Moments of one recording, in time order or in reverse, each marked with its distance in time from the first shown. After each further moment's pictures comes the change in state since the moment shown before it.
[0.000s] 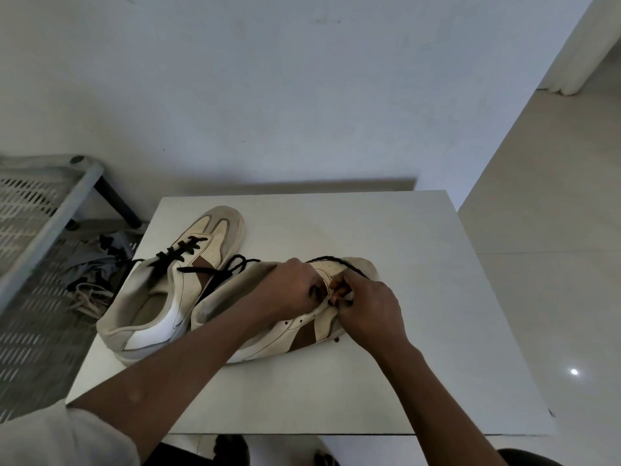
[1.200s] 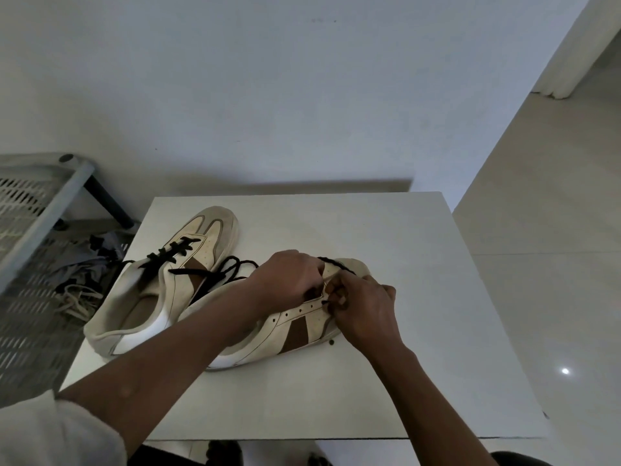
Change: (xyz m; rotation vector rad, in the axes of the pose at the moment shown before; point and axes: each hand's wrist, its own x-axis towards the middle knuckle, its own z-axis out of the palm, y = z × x) left_hand 0.011 -0.010 -0.009 0.306 0.039 0.301; right_hand 0.001 -0.003 -0.002 -0.093 0.022 -0.015
